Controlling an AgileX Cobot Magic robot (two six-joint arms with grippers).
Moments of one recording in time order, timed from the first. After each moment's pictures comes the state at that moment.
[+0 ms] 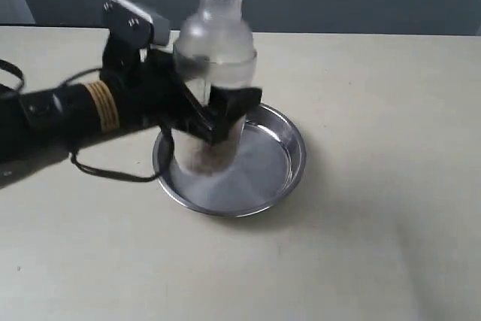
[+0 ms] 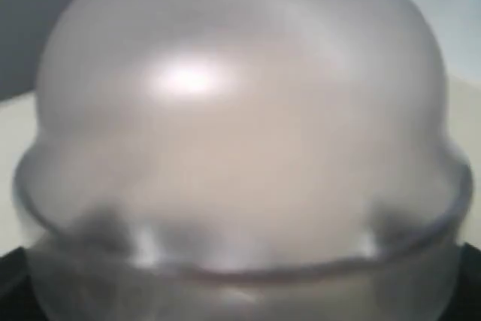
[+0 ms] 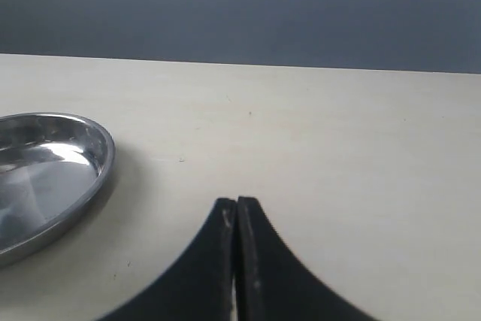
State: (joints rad) left arm -0.45 1.50 -0.63 0.51 -0.63 -0.50; right arm 0.14 0.00 0.00 0.07 0.31 -0.03
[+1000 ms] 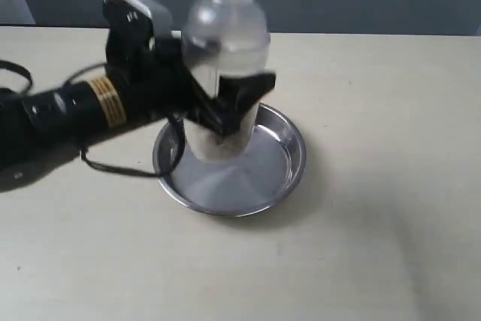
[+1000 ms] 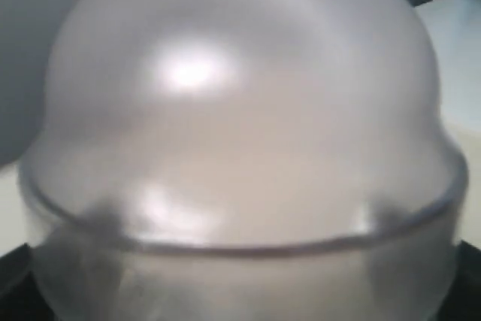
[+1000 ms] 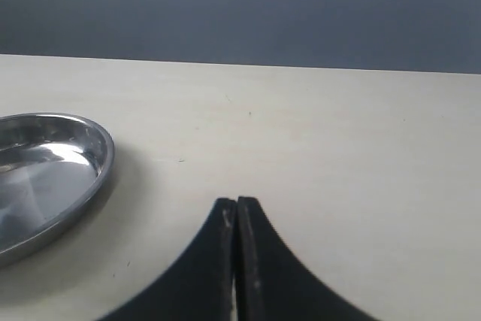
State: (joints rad) left arm -0.48 1.52 -0.63 0.42 -0.76 -0.38; right arm 0.14 0.00 0.00 0.07 0.31 -0.03
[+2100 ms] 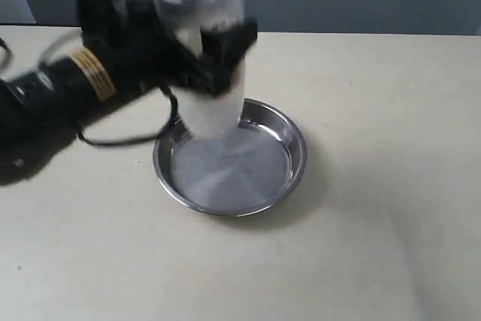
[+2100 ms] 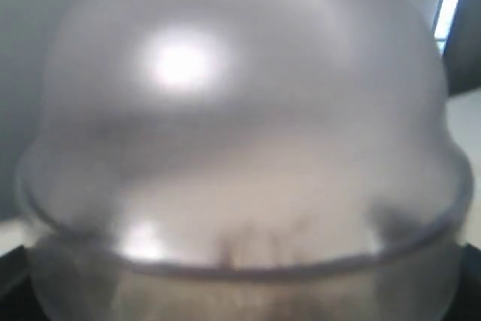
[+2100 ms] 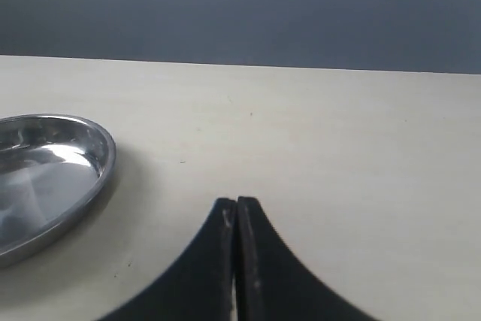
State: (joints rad) left arm -0.48 1.51 -0.65 0.24 -0.74 -0.35; right arm 0.14 0.00 0.00 0.07 0.31 -0.03
